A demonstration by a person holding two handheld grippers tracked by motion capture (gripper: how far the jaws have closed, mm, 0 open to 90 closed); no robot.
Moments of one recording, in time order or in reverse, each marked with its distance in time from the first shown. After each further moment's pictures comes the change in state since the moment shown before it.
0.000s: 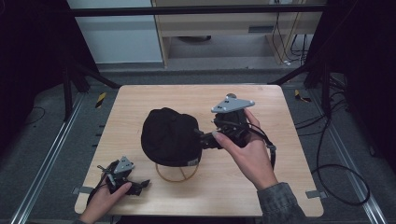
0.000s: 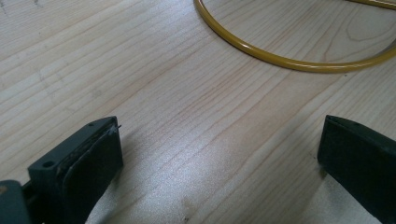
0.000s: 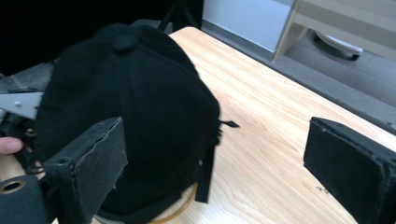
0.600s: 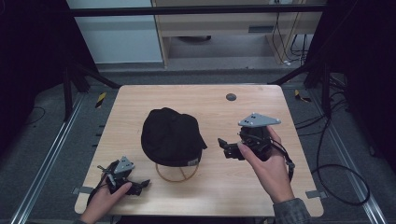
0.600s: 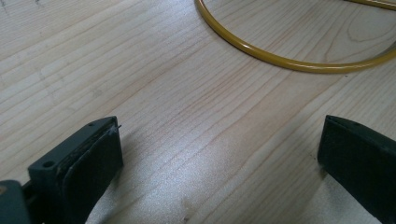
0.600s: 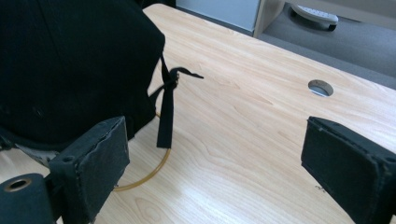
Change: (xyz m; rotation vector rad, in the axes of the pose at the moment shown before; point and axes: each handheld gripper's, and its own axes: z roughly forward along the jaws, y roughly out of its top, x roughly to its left) left arm 0.000 0.000 0.000 0.003 0.002 -0.003; right arm -0.031 -0.063 -0.012 0.027 -0.072 0.103
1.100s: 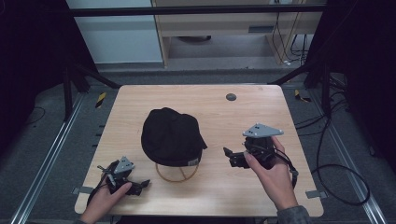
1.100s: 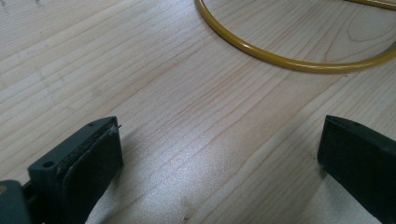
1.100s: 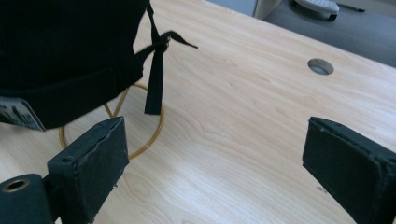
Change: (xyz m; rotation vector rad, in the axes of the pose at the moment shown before) left arm 0.000 0.000 0.000 0.000 0.001 -0.001; right arm -0.008 -0.034 0.005 0.026 -0.005 -0.011
